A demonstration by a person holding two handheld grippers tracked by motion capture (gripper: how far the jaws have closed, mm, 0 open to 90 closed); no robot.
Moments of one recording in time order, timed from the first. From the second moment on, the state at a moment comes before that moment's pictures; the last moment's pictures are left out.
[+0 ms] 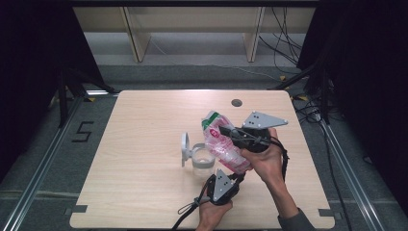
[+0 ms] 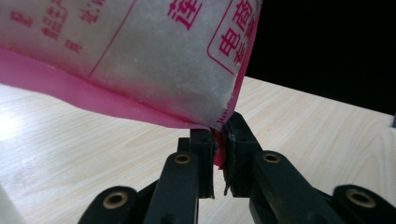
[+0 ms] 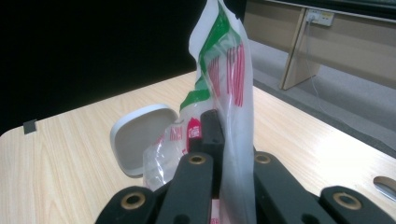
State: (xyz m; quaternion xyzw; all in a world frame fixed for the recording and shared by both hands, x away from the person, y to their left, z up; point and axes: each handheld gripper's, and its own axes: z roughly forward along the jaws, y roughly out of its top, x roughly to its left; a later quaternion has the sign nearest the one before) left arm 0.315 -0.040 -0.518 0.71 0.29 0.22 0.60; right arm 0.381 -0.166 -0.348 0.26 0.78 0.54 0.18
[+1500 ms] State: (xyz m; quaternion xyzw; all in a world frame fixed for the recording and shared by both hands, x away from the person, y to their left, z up) left arm 0.323 -0.042 -0.510 0.71 0.31 0.19 0.60; right arm 0.387 -0.139 -0.349 0.26 0.80 0.50 0.21
